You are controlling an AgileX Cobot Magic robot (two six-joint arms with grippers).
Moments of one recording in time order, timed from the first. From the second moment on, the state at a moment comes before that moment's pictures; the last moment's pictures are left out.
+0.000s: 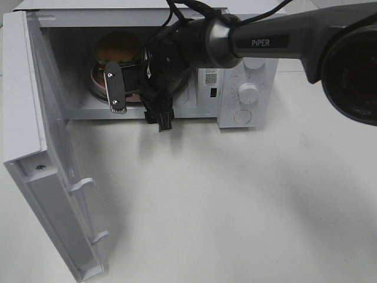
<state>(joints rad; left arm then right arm) 0.00 0.00 -0.52 -0.06 1.07 0.00 0.66 2.39 -1.88 -0.26 0.42 -1.02</state>
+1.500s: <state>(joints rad) 0.00 0.00 -0.52 -0.06 1.07 0.00 0.72 2.27 -1.73 -0.27 0.48 -1.02</state>
